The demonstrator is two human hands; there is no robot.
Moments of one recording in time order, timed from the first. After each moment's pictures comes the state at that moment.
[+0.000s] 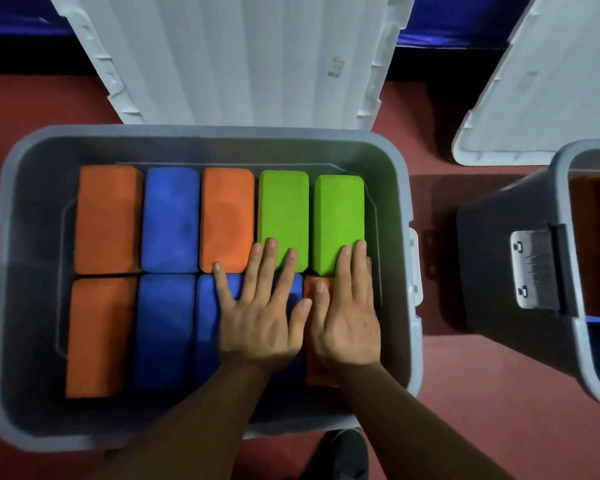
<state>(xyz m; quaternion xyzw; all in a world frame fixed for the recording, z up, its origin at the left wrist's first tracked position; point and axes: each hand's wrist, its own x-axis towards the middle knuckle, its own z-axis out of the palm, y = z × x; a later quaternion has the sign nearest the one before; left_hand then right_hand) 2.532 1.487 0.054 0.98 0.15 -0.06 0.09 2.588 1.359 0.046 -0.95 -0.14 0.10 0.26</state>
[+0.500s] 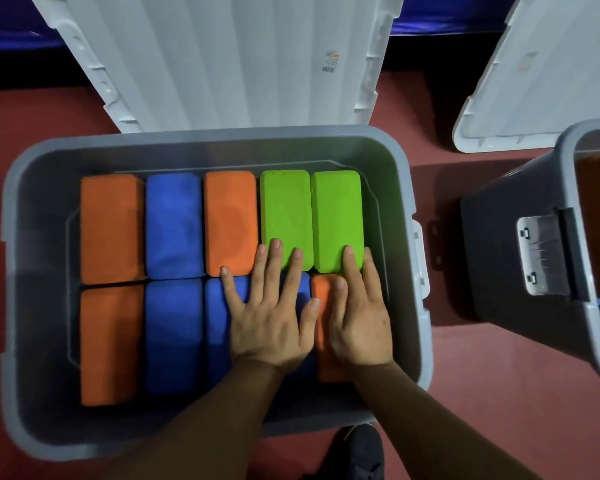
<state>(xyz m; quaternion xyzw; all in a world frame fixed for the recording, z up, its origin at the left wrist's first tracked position) 2.535 1.485 0.057 0.98 0.14 -0.06 0.11 2.590 1.351 0.052 -0.94 -0.10 0.10 0.32</state>
